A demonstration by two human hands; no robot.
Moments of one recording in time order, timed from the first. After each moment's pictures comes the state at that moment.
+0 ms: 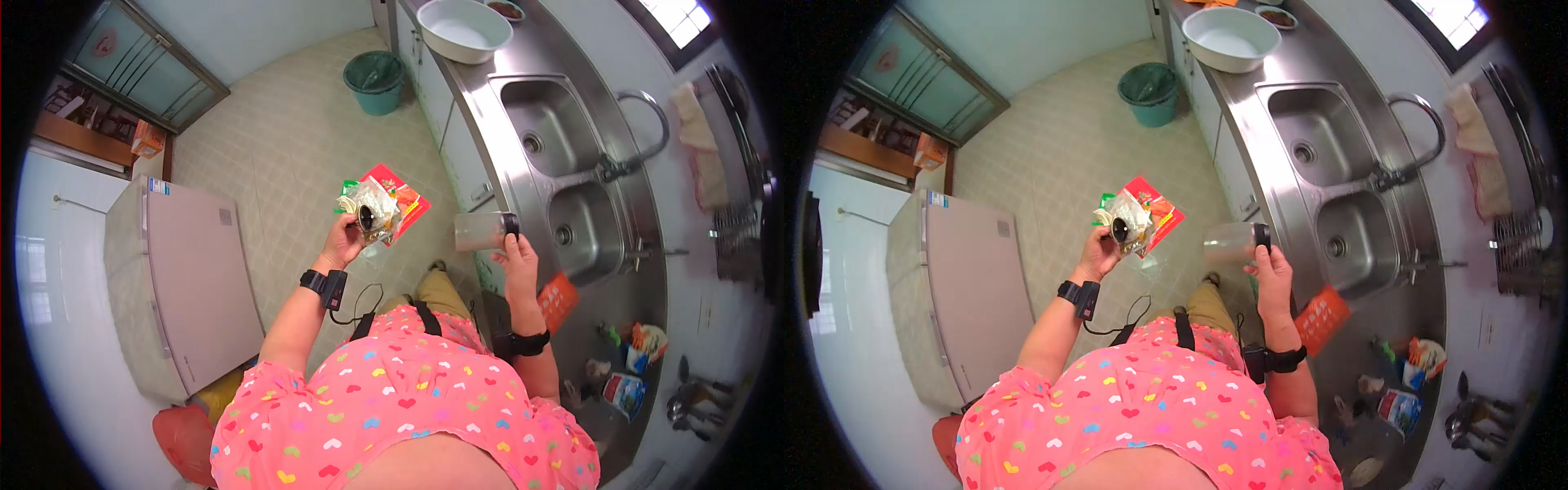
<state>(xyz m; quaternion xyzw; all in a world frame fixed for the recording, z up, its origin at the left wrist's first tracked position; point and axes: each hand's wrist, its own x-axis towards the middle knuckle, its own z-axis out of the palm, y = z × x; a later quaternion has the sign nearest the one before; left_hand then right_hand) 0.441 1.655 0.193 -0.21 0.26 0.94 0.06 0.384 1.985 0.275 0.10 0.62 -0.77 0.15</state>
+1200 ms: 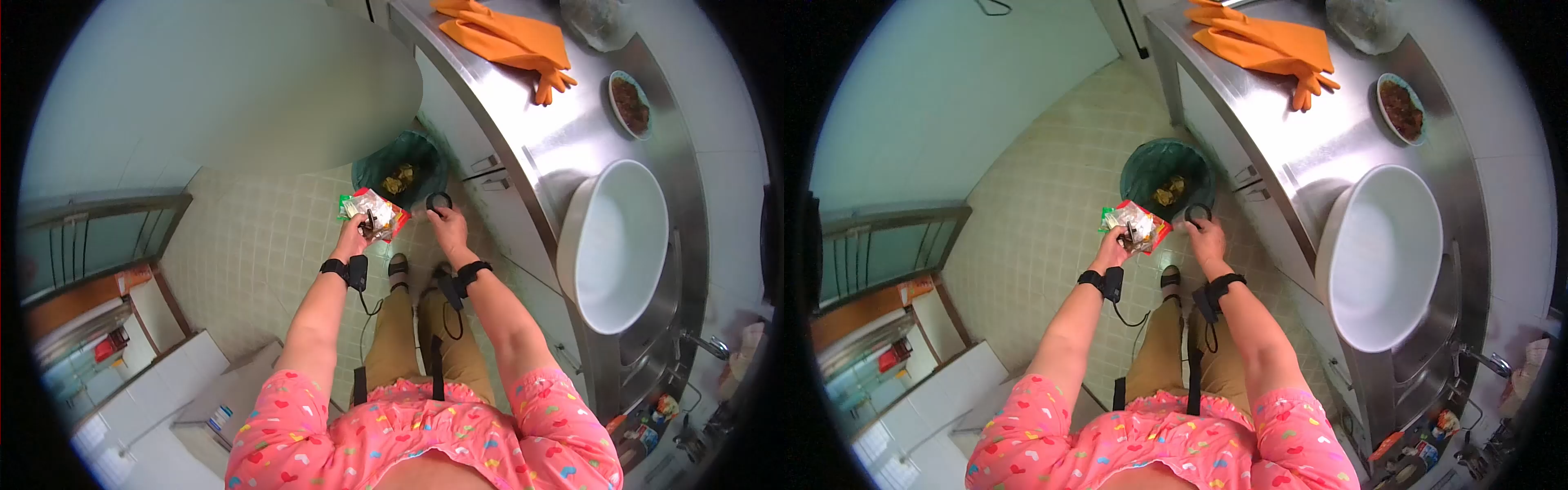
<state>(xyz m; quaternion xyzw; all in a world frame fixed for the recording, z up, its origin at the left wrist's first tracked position) -0.160 1.216 -0.079 -0.38 0.32 0.84 0.20 -0.196 1.457 -0.026 0.14 0.88 -0.43 0.11</state>
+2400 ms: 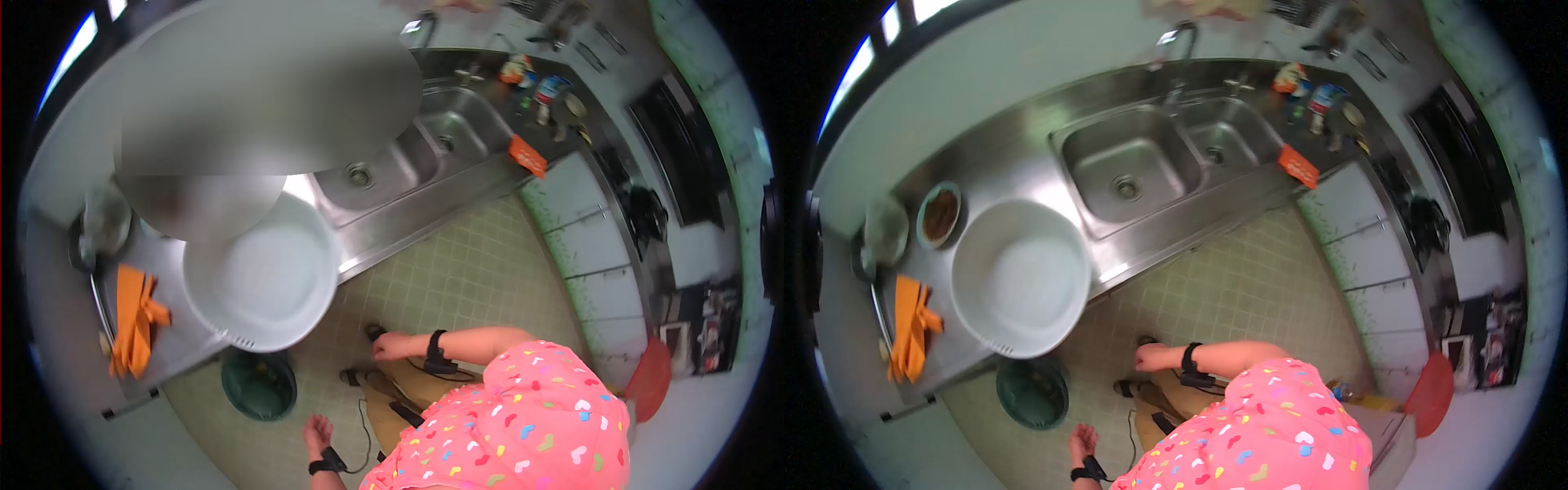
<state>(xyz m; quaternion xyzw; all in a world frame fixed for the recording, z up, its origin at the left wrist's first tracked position) -0.192 1.261 -0.090 -0.27 0.61 0.50 0.55 0.015 1.607 0.019 0.28 0.81 -0.45 0.24</state>
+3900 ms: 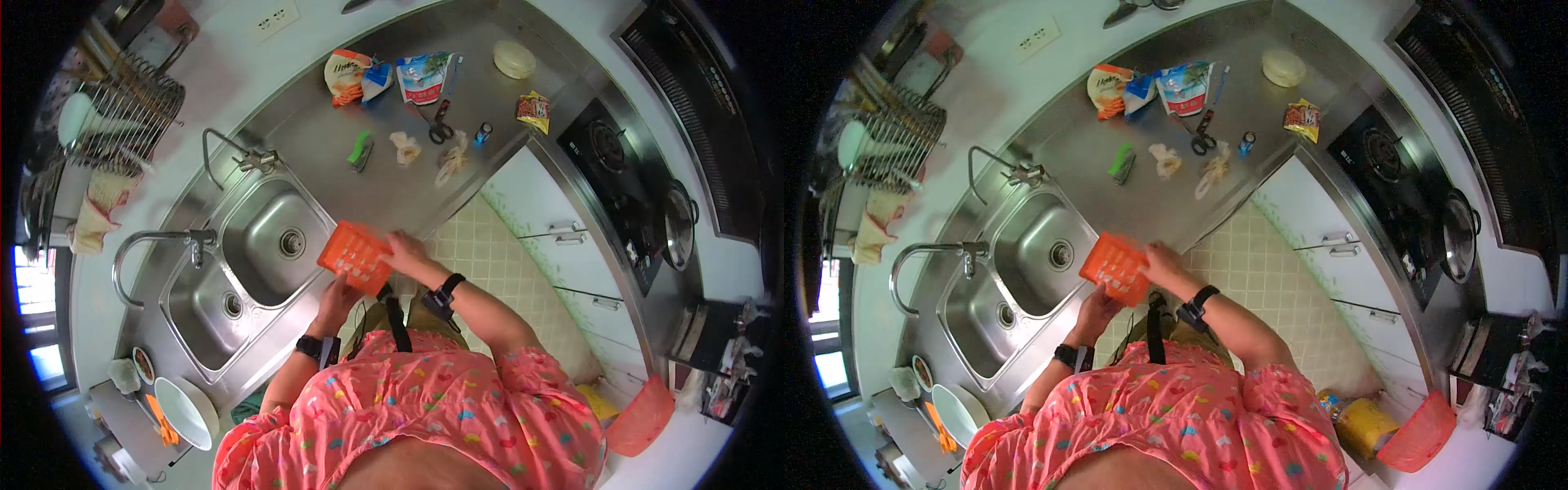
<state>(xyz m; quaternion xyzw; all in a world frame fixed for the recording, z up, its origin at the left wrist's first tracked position) 0.307 2.077 0.147 0.08 0.47 0.39 0.79 0.518 2.167 0.168 0.56 0.76 -0.30 -0.12</state>
